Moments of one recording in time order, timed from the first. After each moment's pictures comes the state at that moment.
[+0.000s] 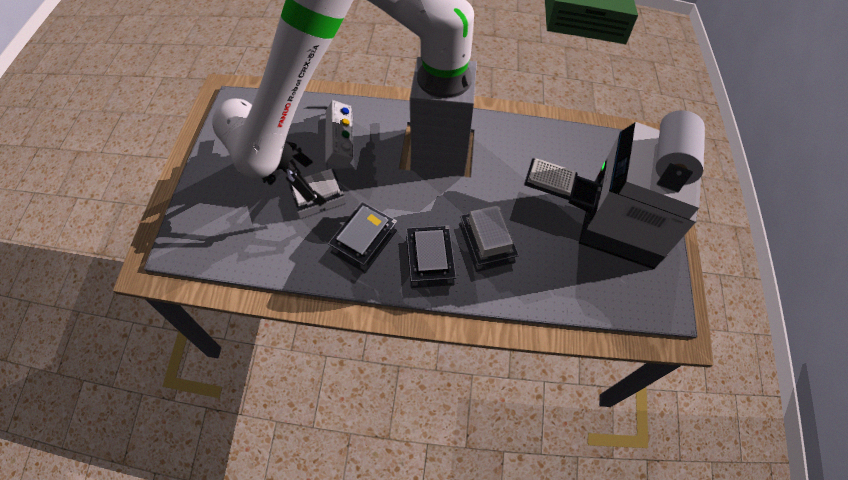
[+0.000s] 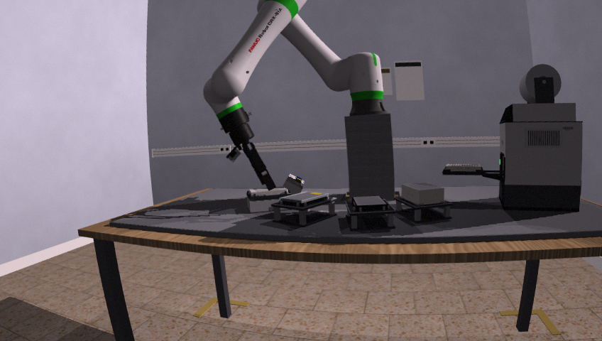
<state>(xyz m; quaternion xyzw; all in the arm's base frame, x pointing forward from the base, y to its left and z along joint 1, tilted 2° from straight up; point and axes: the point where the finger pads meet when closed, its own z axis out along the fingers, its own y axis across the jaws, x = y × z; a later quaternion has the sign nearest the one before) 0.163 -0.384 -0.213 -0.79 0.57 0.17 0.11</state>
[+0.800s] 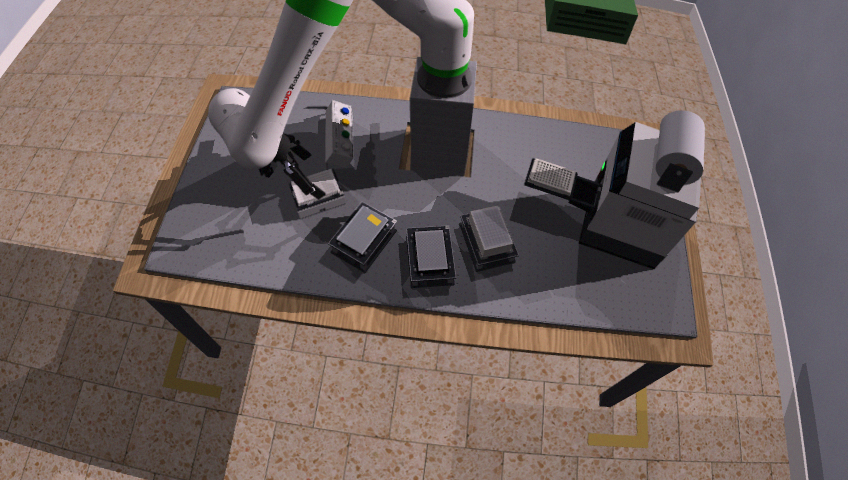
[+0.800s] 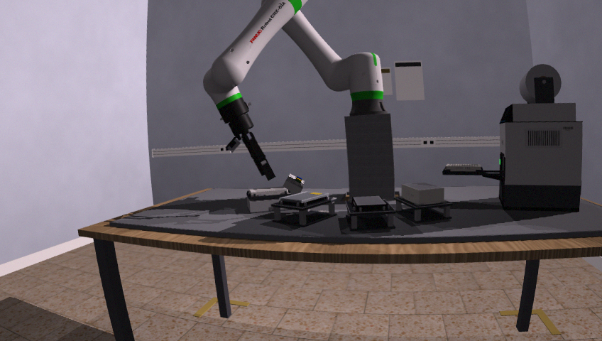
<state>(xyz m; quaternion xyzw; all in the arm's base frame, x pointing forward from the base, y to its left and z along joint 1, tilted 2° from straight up) 0.163 -0.383 -0.180 -0.79 0.57 0.17 0.11</state>
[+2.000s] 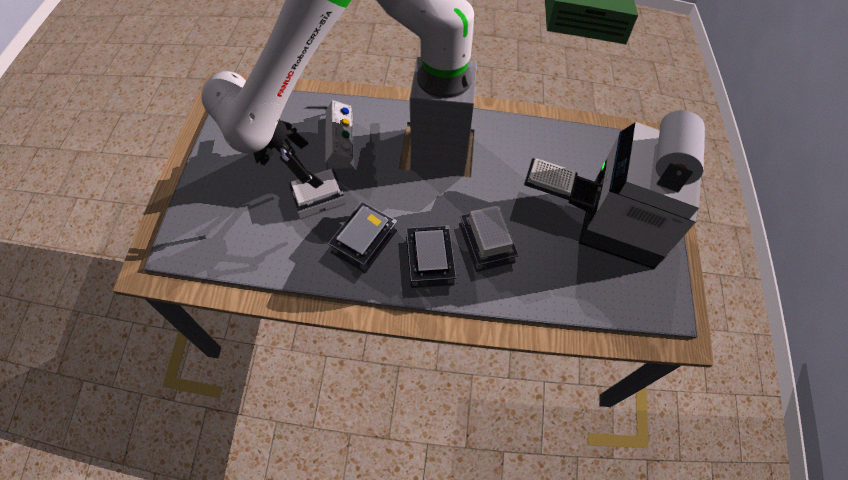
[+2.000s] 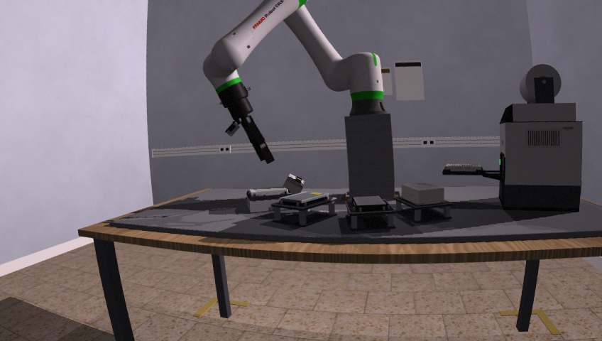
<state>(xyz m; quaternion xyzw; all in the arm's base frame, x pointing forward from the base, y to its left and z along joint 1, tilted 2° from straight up) 0.164 -0.381 -0.126 -0.79 0.57 0.17 0.11</state>
